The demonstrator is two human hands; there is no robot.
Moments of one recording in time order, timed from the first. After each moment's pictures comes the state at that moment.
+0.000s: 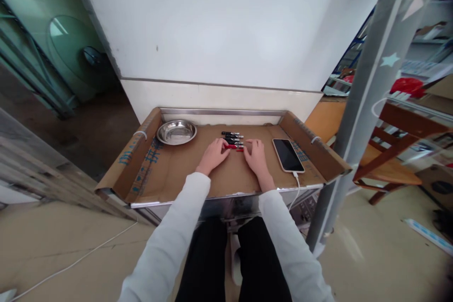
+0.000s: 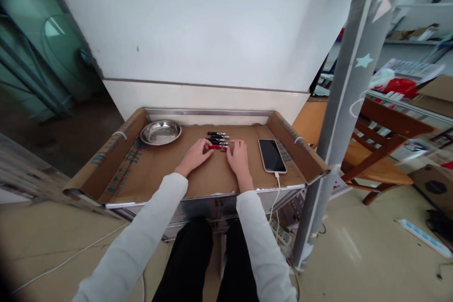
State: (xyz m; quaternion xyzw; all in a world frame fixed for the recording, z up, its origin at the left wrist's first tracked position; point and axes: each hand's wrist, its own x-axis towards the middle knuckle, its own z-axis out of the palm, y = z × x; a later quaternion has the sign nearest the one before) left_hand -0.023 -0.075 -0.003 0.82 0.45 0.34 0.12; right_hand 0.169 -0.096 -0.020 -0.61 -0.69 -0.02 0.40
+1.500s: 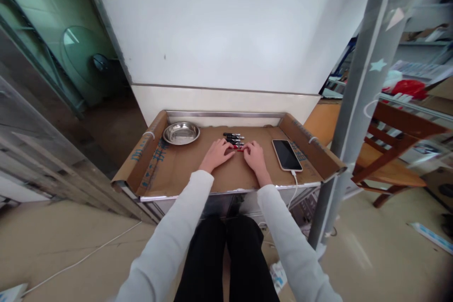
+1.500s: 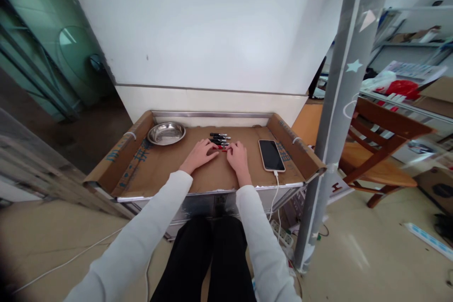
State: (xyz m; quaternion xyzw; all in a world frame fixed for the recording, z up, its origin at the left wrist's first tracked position) left_hand -0.025 -0.078 -0.001 0.88 0.39 0.29 0.02; right_hand 0.160 -0.102 -0.007 -0.63 -0.70 0.00 0.34
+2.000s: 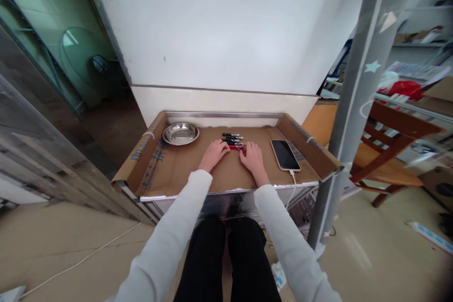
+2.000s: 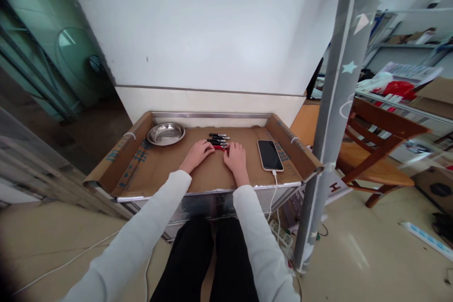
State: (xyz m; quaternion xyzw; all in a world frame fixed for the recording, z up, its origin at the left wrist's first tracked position) left_hand -0.027 -0.068 -0.007 0.86 0.41 0.30 0.05; right_hand 0.153 -0.107 -0.010 -0.66 -0.69 -0.08 0.28
